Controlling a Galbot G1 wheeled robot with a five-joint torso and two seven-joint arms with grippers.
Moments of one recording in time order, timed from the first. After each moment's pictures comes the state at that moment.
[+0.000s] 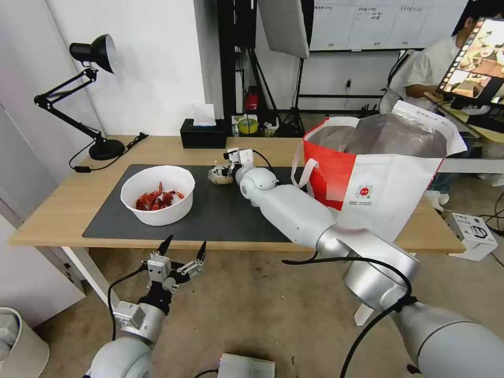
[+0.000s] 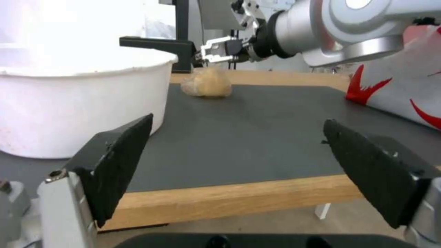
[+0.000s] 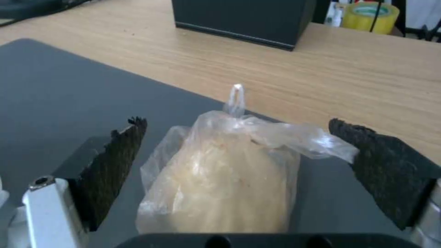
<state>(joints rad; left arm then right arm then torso) 1.54 -1.01 -0.34 -2.07 -0.44 -0.18 -0.14 -0.01 1.57 -0.54 0.69 0.92 -0.25 0.14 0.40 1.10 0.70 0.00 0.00</state>
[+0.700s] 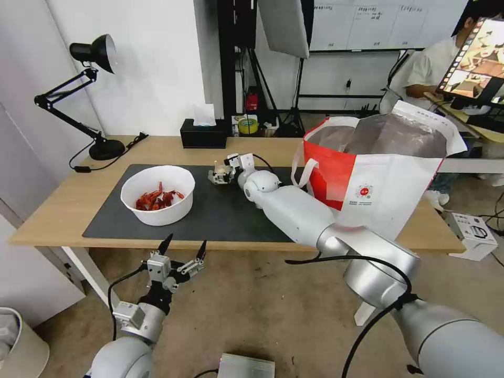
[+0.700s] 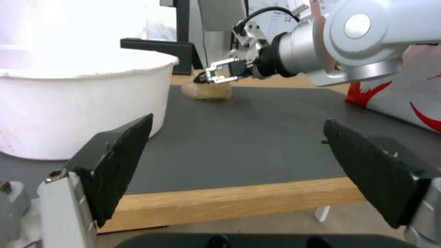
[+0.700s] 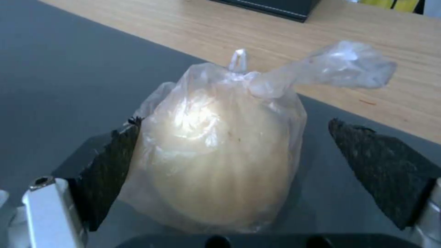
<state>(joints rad) 1.54 -1.01 -0.34 -2.07 -0.44 -0.19 -0.14 -0.01 1.57 -0.57 0.63 0.89 -0.24 0.05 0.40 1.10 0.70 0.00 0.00</state>
